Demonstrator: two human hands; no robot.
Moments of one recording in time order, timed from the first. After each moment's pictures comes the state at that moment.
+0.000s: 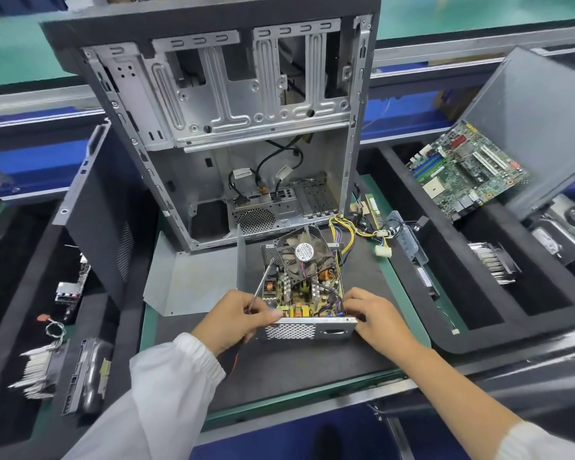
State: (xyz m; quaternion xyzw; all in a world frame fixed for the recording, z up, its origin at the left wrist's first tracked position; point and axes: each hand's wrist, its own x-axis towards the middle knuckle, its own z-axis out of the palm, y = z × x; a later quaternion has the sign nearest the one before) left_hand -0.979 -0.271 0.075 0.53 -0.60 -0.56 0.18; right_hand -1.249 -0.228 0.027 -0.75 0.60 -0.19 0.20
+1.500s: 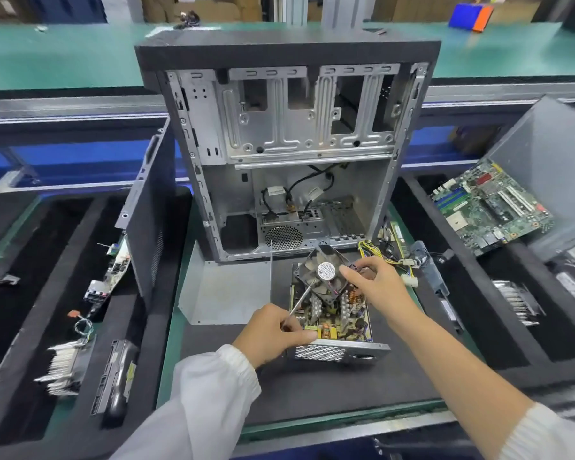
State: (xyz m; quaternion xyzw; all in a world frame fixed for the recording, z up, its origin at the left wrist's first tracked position) left_hand -0.979 -0.272 0.081 0.55 -0.65 -0.50 0.16; right_hand -1.198 -0.303 0.093 -0.46 0.71 -0.35 0.40
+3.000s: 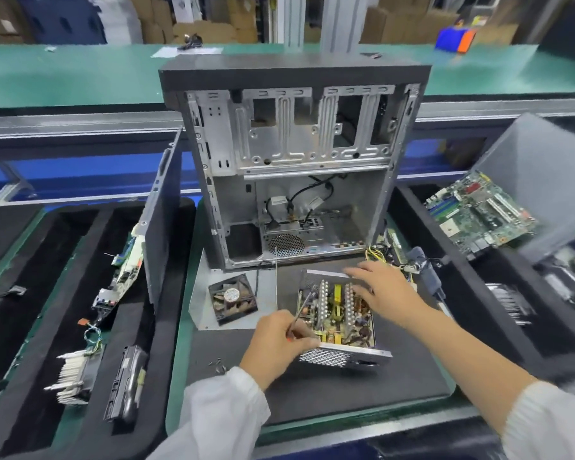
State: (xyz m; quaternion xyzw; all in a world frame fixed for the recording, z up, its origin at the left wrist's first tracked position) left_hand -0.980 -0.251 0.087 0.55 -0.68 -0.43 0.24; right_hand -1.218 -0.302 0.099 -0.77 0.64 -0.05 0.08
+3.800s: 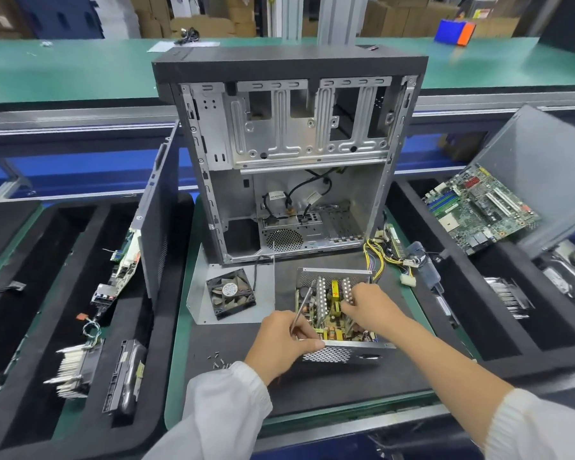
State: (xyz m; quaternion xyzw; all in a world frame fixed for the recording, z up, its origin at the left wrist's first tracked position) left_hand -0.987 -0.245 0.086 0.54 -0.65 -0.48 0.24; right_hand -1.184 -0.286 0.085 -0.64 0.73 0.00 0.24
